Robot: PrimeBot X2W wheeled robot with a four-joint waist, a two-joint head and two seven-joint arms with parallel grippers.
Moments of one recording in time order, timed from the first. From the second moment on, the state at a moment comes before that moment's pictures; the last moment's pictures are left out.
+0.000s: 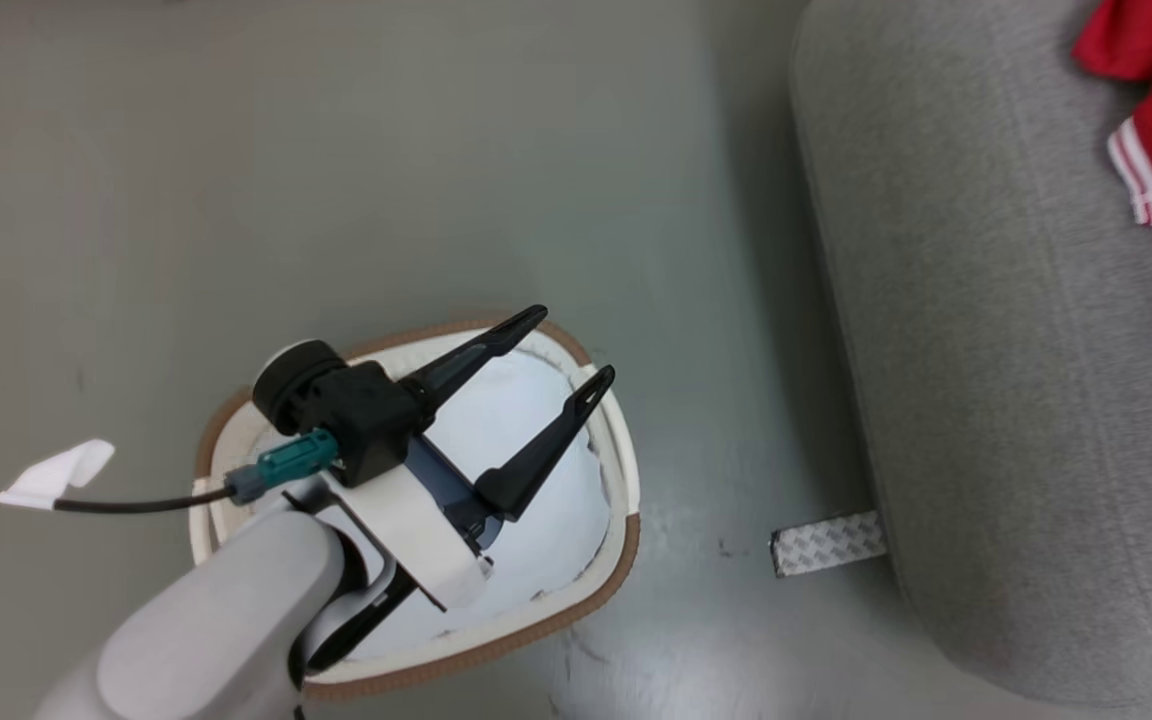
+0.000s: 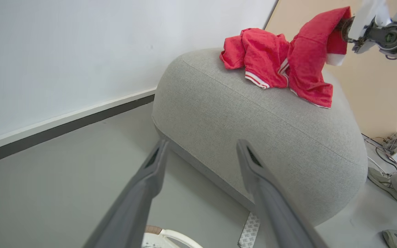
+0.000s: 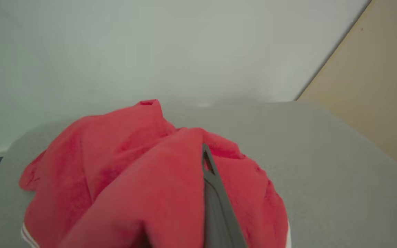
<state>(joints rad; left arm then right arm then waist) -0.70 0.51 -0.84 0.06 -0.59 -0.12 -0.19 -0.76 -0.37 -0.44 0.45 0.15 0.13 0.12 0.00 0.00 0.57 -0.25</state>
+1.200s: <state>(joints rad) -0.57 0.37 -0.80 0.29 -0.69 -0.07 -0.26 -0.49 -0.51 -0.07 0.35 0.25 0.13 0.40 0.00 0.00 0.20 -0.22</state>
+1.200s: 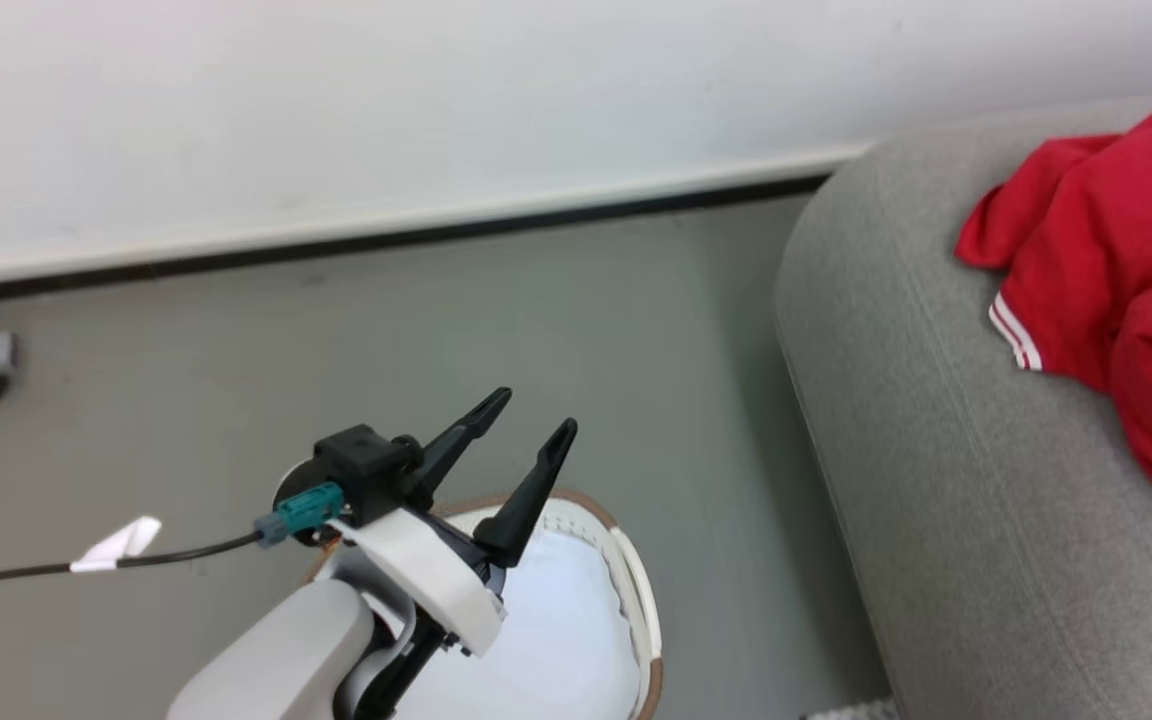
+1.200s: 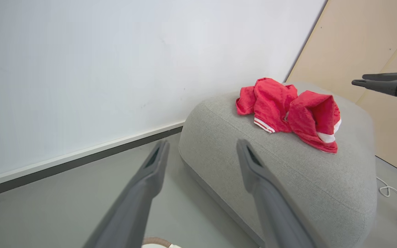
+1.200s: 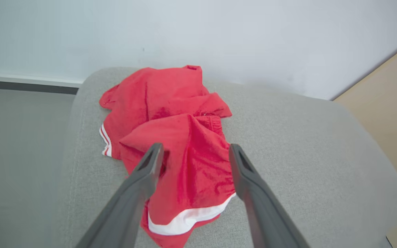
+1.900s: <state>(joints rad) -0.36 0.38 -0.42 0.28 -0.68 0.04 -0.26 -0.30 -0.26 -0.03 0.14 0.31 0.13 0.05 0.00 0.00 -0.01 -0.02</state>
